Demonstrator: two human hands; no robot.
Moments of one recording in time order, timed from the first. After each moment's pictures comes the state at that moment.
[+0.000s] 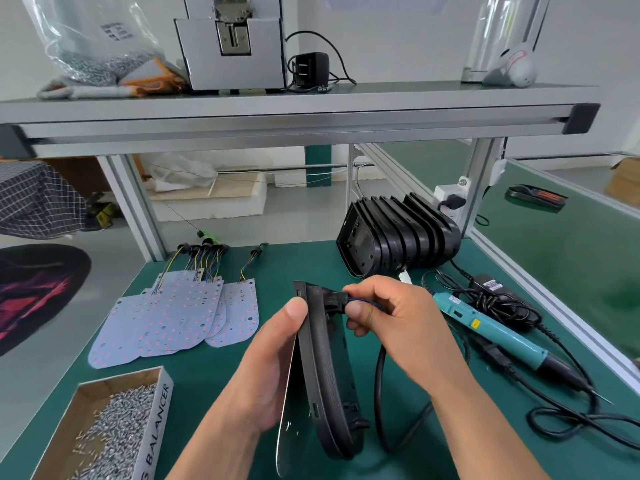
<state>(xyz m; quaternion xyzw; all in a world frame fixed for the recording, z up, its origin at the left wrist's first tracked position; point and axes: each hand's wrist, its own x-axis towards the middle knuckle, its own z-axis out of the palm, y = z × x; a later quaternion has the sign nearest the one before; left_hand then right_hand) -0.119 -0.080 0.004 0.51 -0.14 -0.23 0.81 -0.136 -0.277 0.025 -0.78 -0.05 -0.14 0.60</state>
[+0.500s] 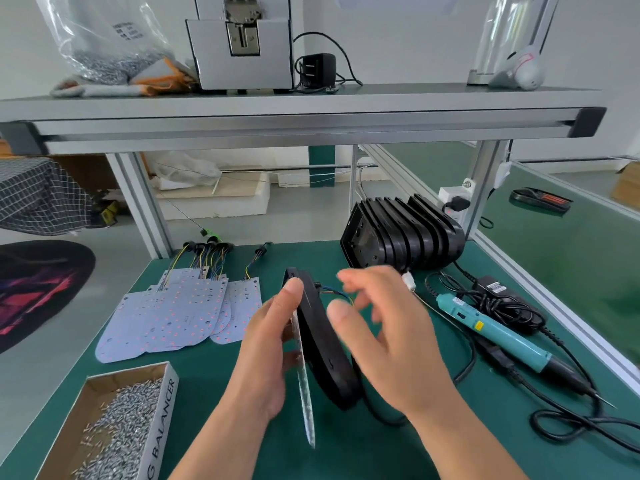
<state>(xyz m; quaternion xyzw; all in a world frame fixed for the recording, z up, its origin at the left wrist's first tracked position) -0.109 -0.085 0.005 0.56 0.00 -0.10 0.82 -0.156 -0.246 0.029 -0.86 -0.11 -0.30 0.39</state>
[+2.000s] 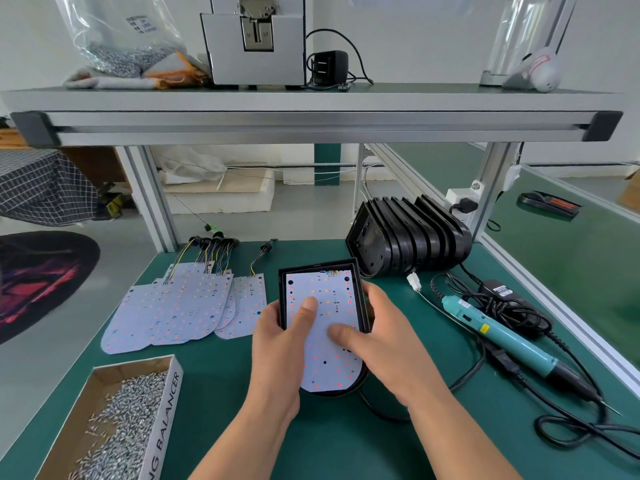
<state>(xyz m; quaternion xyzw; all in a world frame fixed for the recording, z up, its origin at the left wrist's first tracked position) -0.107 -0.097 -0.021 0.59 0.06 0.00 0.81 -0.128 -0.254 -0.009 -0.79 -0.02 -0.05 0.61</state>
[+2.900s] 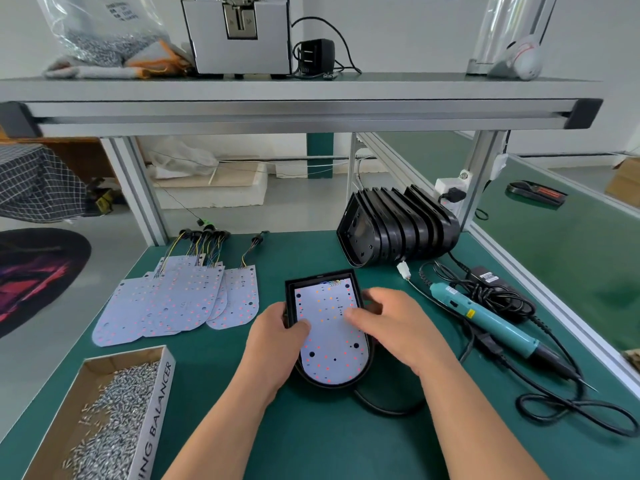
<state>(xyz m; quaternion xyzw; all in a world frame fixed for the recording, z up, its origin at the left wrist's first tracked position) -0.091 -0.082 -0.043 0.82 0.02 -0.04 0.57 -0.120 -0.289 -0.006 -0.89 0.06 -0.02 0.45</state>
